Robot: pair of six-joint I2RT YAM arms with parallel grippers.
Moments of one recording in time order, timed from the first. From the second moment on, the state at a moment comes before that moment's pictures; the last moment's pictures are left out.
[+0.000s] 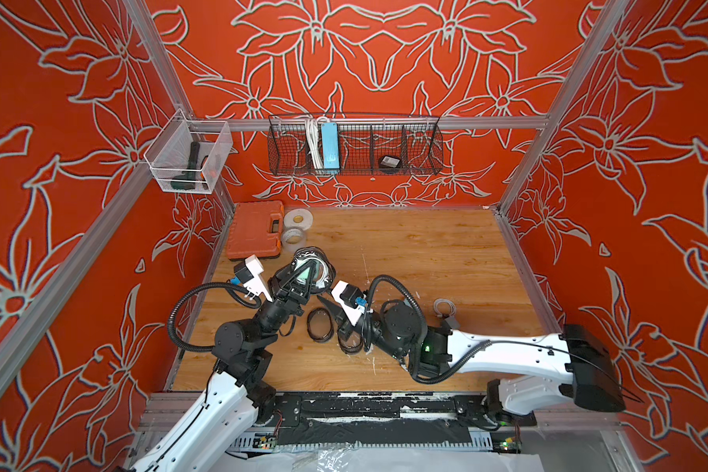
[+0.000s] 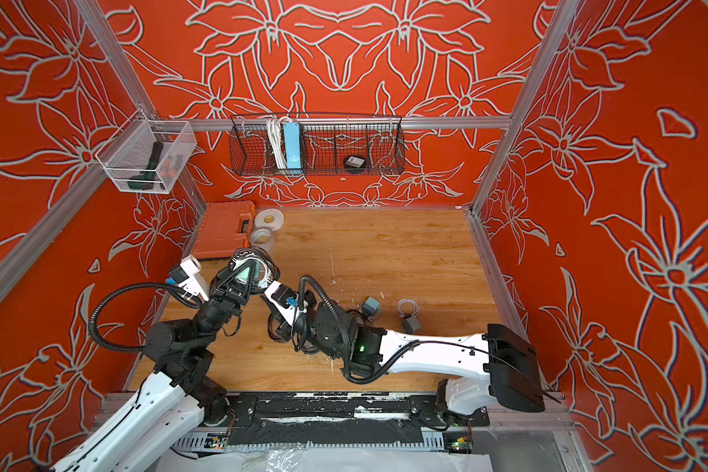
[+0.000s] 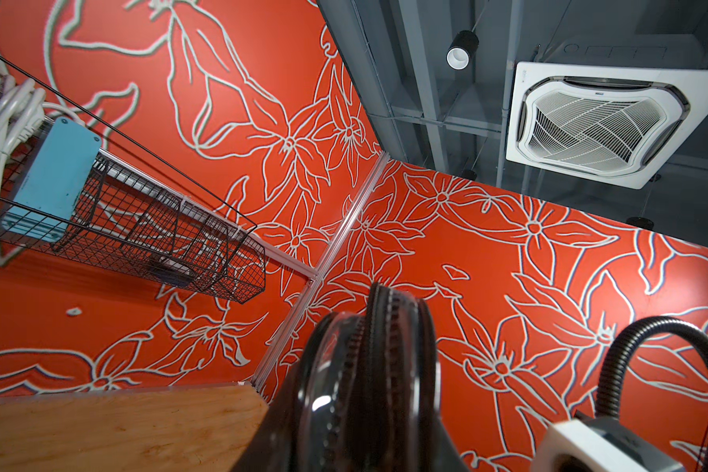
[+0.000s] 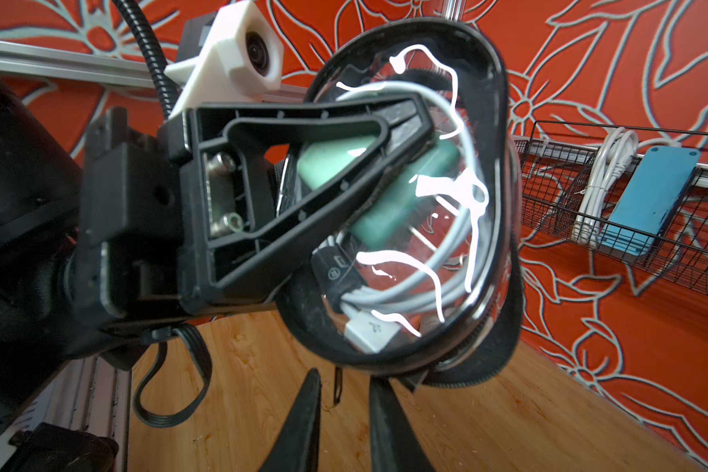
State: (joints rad) left arm -0.41 0.57 0.38 0.78 0.23 -0.76; right arm 1.36 1.41 0.97 0.52 0.33 -0.14
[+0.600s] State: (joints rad) left arm -0.41 0.55 0.38 0.79 0.23 -0.75; right arm 1.35 1.42 1.02 0.46 0.32 -0.10
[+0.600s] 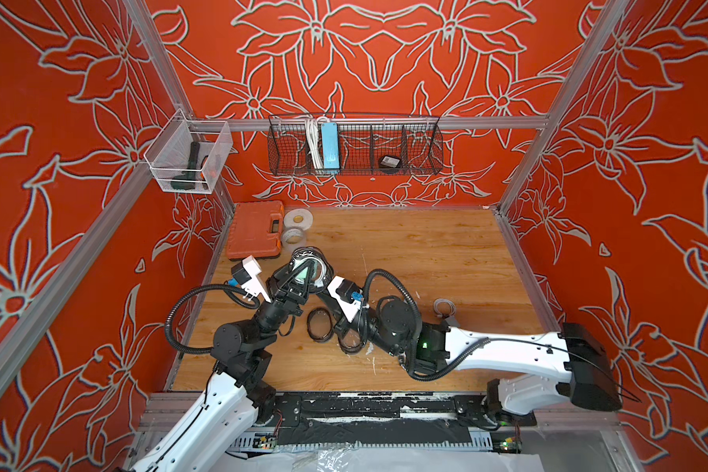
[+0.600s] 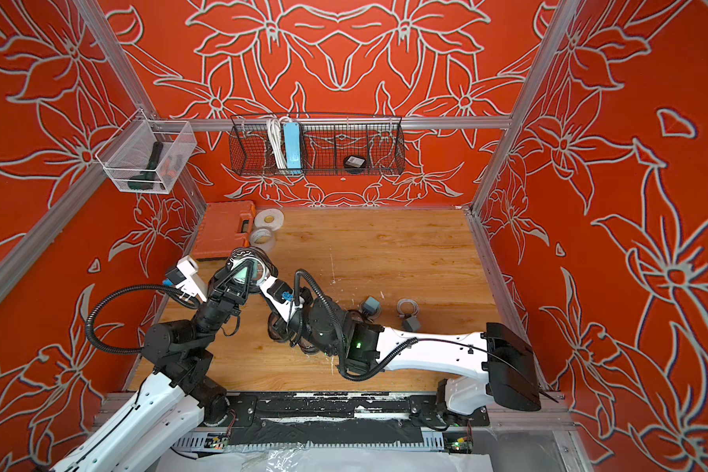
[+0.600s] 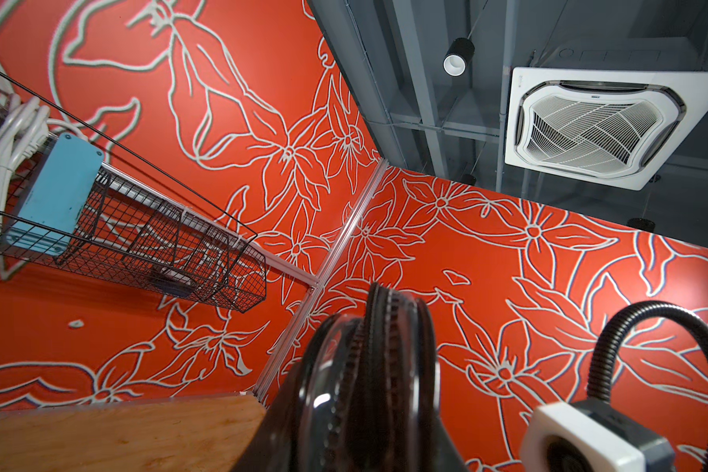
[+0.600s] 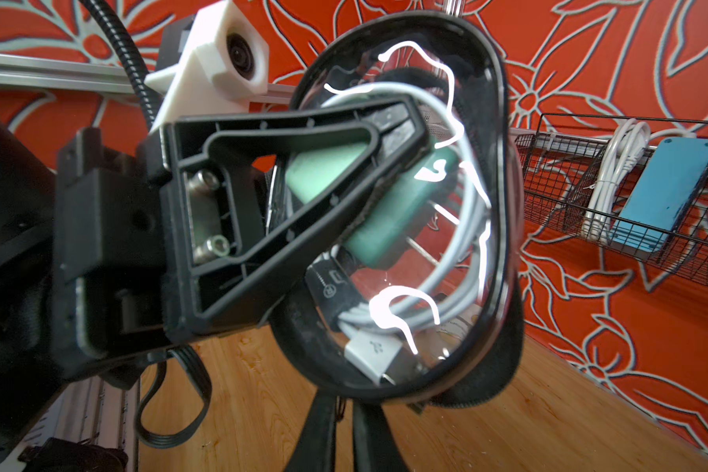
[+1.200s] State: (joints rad) left arm -0.41 0.56 0.38 0.78 0.21 -0.76; right arm 1.34 1.42 1.00 0.45 0.33 -0.08
